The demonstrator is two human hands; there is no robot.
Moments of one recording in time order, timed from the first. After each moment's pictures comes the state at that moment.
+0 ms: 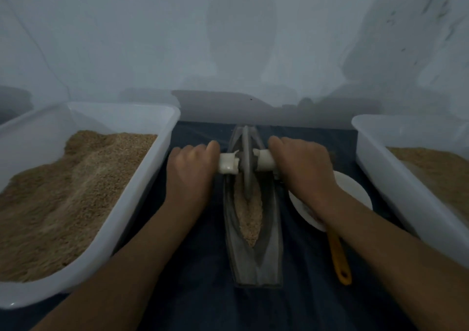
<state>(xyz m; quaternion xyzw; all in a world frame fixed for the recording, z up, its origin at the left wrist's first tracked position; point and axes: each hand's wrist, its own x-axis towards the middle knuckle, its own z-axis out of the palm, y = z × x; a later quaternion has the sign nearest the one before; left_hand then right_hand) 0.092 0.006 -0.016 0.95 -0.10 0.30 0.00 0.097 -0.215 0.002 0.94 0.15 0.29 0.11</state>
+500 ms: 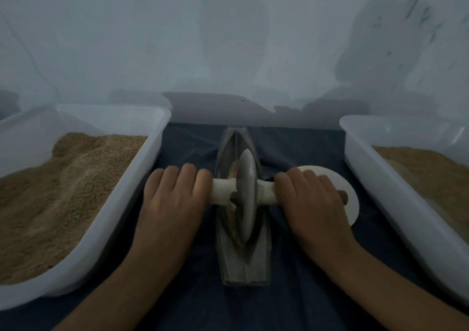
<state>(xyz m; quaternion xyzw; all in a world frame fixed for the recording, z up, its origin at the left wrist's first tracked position) 0.015 0.019 -0.024 0.91 -0.18 0.38 -0.02 0.010 -0.224 -0.024 0.89 0.18 0.41 0.06</state>
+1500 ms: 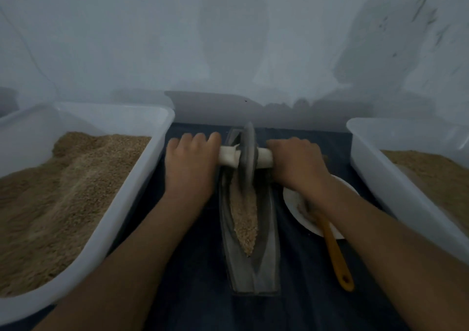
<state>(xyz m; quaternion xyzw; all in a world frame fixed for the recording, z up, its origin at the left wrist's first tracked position) 0.101 -0.005 0.005 0.96 -0.07 0.25 -0.05 0.123 -0.216 0.013 0.98 0.09 0.15 0.04</state>
